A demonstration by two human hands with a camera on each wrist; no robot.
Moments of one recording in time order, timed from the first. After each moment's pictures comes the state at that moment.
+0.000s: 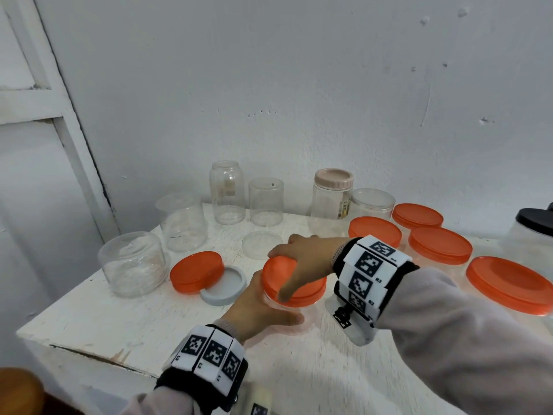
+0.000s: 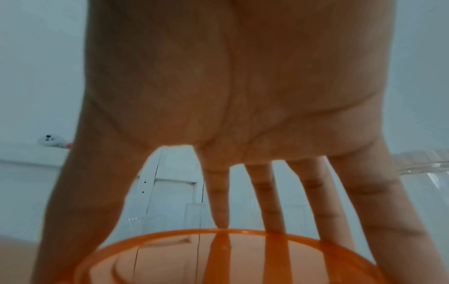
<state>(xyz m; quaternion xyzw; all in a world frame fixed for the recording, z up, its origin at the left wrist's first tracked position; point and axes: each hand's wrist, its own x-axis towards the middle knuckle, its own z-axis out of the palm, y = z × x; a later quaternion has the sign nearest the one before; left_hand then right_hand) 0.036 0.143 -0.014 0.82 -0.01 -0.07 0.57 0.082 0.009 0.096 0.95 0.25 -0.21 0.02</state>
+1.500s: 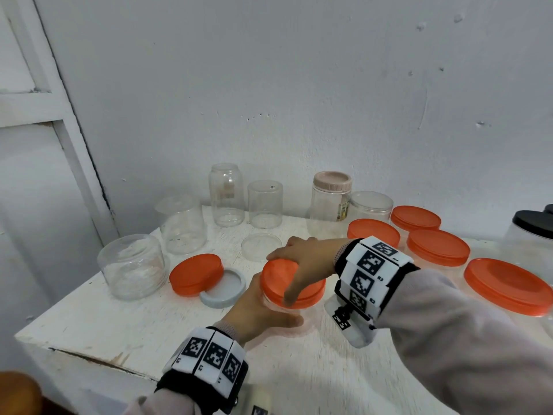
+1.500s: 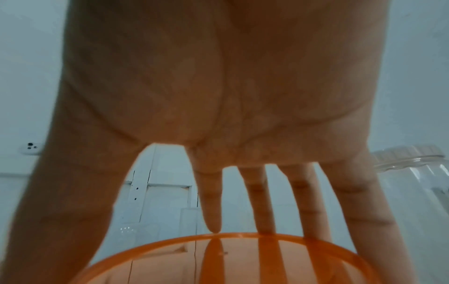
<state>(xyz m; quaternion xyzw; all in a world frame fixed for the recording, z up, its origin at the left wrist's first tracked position) 0.035 0.144 -0.014 0.82 -0.01 -0.07 0.57 0.081 0.007 0.098 0.94 0.26 -0.22 0.02</state>
